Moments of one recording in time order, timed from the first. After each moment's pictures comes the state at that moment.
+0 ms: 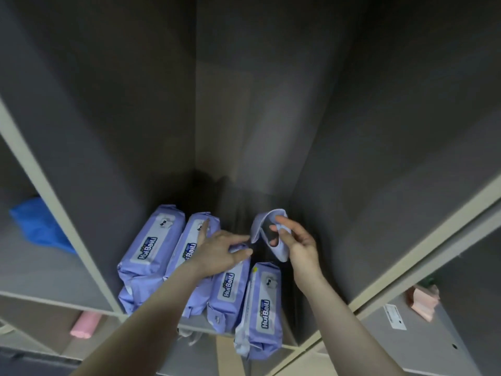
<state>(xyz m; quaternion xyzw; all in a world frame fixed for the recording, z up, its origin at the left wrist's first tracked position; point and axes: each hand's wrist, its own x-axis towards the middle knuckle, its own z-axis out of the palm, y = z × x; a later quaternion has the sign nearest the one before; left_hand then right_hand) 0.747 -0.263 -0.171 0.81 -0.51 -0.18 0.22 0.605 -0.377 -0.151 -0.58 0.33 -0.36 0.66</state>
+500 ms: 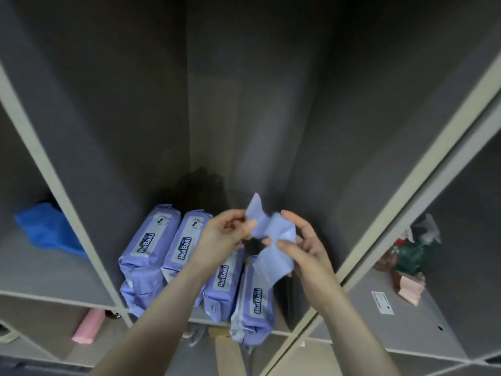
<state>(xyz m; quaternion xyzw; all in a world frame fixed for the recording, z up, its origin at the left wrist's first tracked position) 0.684 -0.239 -0.103 0.58 -0.33 -0.30 0.68 0.532 -0.316 -0.083 -0.58 0.24 -0.28 0.72</state>
